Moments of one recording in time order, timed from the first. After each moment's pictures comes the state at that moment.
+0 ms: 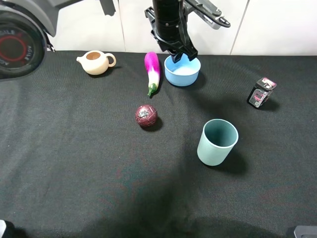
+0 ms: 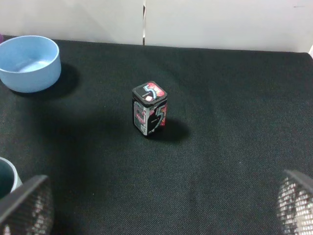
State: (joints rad) left arm -0.74 2.37 -2.25 0.16 1.09 0.09; right arm 0.05 0.00 -0.50 0.01 1.02 -0.02
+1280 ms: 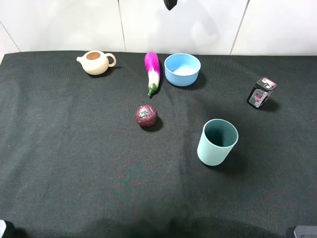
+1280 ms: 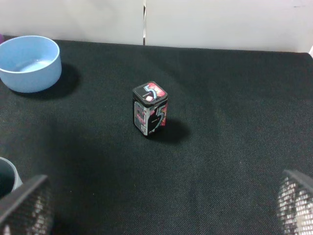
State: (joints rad) left arm -0.74 2.08 -2.22 0.14 1.18 0.05; right arm 0.05 0.00 -0.50 0.01 1.02 -0.02
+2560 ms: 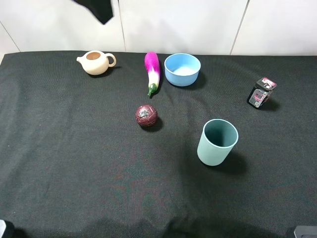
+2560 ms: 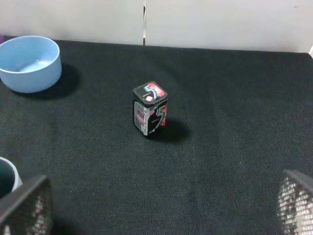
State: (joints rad) left arm -0.74 1.47 -1.57 0.18 1.18 0.01; right arm 0.05 0.00 -0.50 0.01 1.02 -0.02
